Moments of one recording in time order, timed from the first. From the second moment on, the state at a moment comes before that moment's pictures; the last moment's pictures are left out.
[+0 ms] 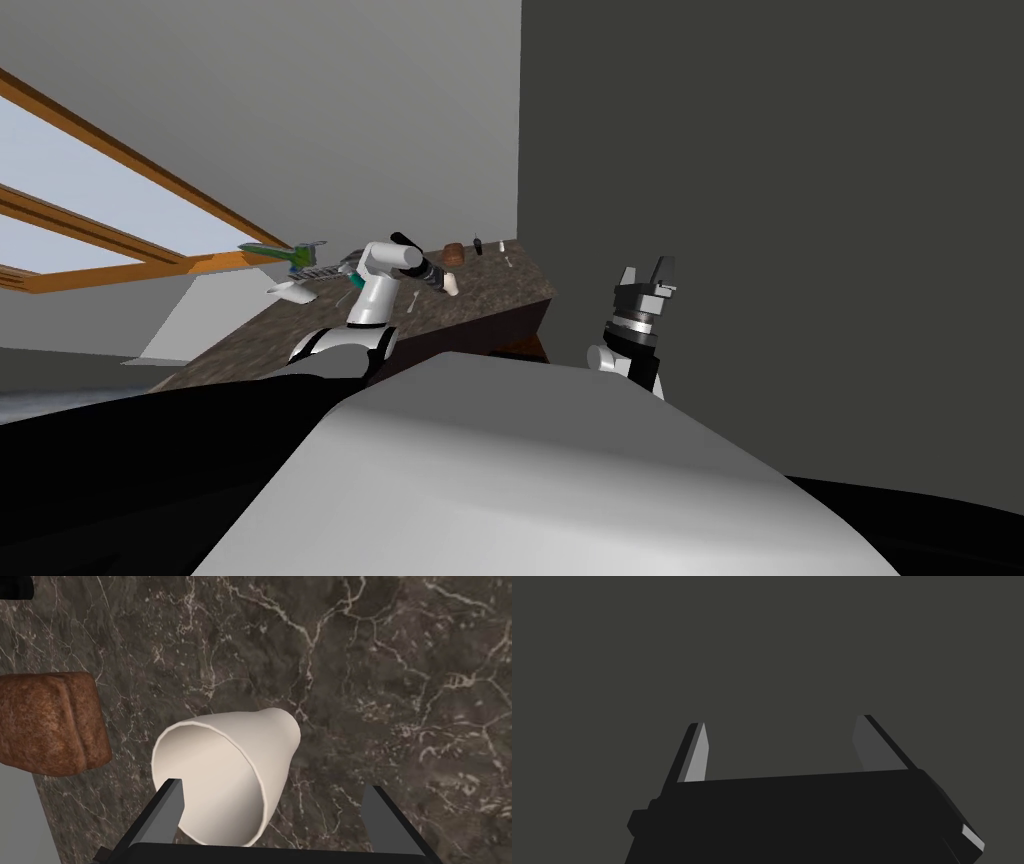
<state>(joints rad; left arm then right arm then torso) -0.39 0.78 0.17 -1.65 0.69 1.67 0.33 0.49 0.04 -0.03 -2.31 -0.02 -0.45 0.08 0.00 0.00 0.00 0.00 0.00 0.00</state>
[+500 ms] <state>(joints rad) -0.41 0.87 0.13 -1.58 0.79 1.67 0.33 0.49 0.04 -0.03 -2.31 -0.02 -0.45 0.08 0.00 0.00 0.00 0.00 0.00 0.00</state>
